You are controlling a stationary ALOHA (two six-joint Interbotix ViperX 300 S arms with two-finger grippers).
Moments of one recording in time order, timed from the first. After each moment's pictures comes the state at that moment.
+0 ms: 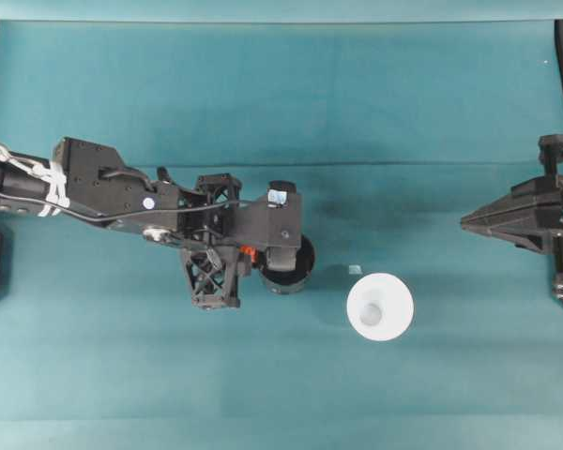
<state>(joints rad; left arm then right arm) 0.01 0.16 0.43 0.03 0.55 0.02 -0.01 -1.00 1.16 0.01 0.17 0.14</state>
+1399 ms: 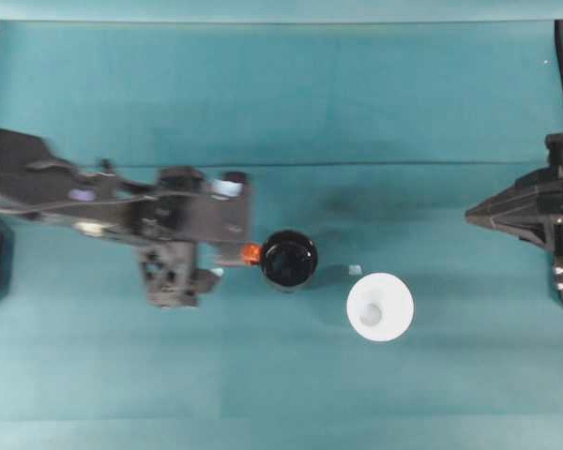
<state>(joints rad) 0.00 -0.11 0.60 0.03 0.56 0.02 -0.05 -1.01 1.12 0.03 0.30 0.28</state>
